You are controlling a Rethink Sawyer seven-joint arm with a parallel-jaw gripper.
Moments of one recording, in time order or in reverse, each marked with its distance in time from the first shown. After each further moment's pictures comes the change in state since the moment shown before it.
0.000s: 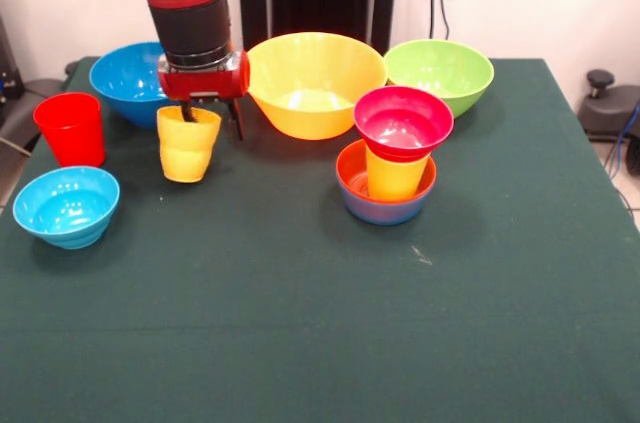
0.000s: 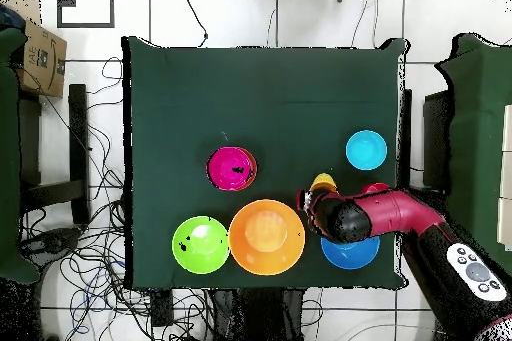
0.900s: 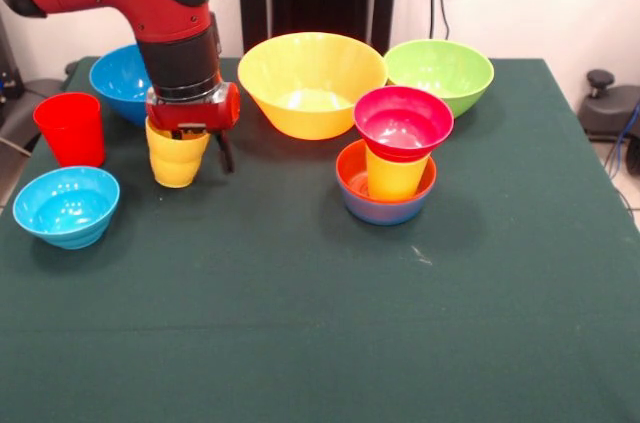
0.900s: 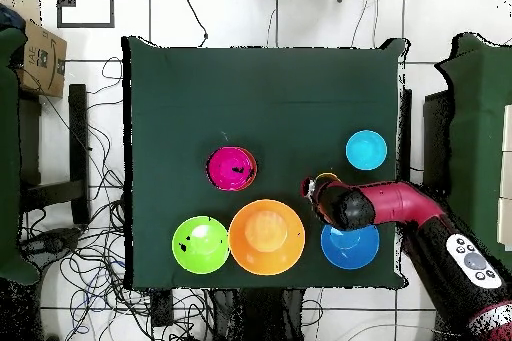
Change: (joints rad) arm -0.002 0.086 -0.005 -0.109 0.007 -0.007 0.000
